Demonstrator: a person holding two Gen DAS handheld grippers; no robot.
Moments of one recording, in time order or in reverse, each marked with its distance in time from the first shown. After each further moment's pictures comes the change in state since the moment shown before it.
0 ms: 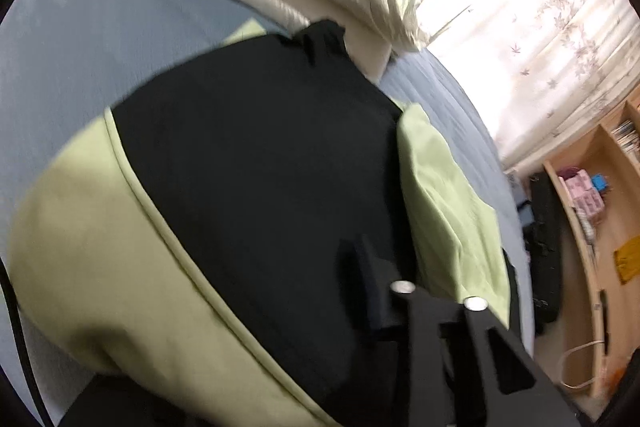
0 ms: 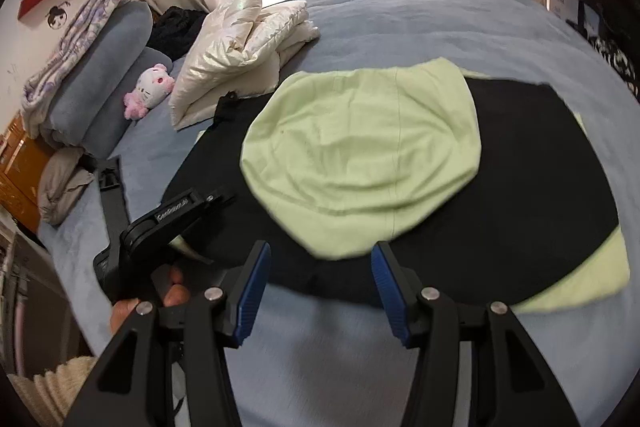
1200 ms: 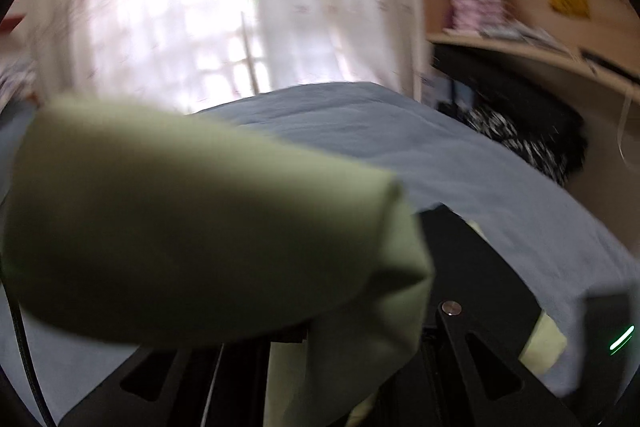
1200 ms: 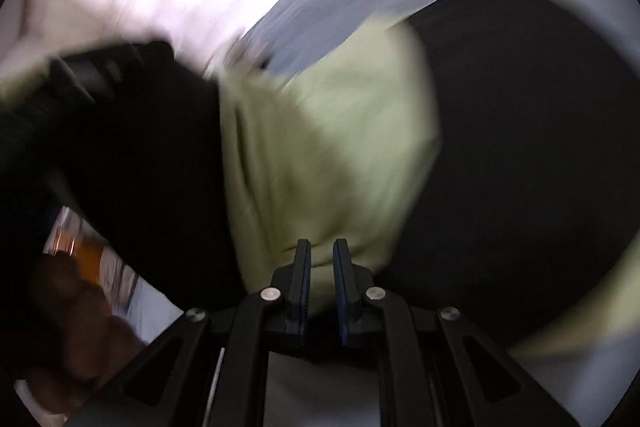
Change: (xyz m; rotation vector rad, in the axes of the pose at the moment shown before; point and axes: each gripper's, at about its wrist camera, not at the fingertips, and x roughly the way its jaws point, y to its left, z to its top) left arm -0.018 -0.324 -0.104 0.967 -0.178 0.017; right arm 0.025 -0.134 -0.015 0.416 -0.055 0.214
